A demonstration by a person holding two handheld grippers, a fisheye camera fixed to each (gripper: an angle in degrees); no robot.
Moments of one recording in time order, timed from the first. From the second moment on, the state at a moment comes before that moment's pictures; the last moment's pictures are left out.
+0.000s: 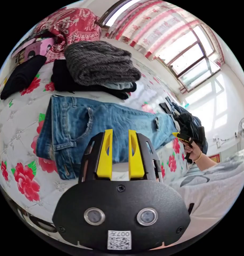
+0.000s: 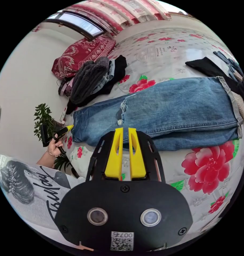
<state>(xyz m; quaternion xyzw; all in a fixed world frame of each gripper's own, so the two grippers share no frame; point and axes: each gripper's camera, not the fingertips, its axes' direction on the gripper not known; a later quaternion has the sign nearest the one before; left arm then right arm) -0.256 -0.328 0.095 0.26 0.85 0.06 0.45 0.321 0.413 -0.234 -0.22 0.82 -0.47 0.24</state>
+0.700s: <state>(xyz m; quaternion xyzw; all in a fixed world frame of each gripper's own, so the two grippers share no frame) -0.225 -0.341 -0.123 0.29 0.80 0.29 0.43 0.614 0.351 -0.435 -0.45 0.79 -0.39 0.14</state>
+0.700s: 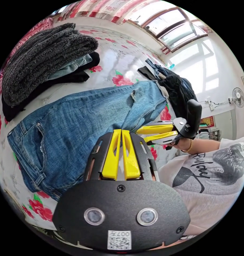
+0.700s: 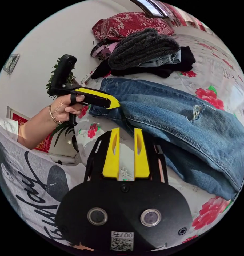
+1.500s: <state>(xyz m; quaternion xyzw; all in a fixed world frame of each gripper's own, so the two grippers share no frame) -0.185 -0.347 -0.082 0.23 0.74 0.13 0.62 0.602 0.251 -0.527 -0.46 0.80 -0.29 0.24</state>
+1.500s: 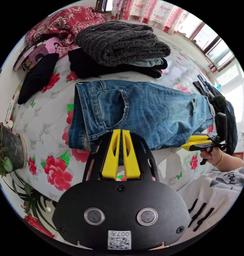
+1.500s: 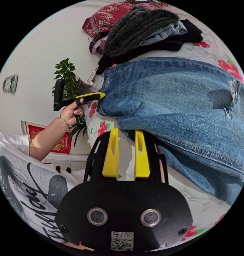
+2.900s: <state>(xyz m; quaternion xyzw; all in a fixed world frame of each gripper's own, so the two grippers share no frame) -0.213 -0.190 -0.134 0.40 0.65 0.32 0.56 -0.126 0.334 -0.290 0.02 0.78 -0.60 0.17</state>
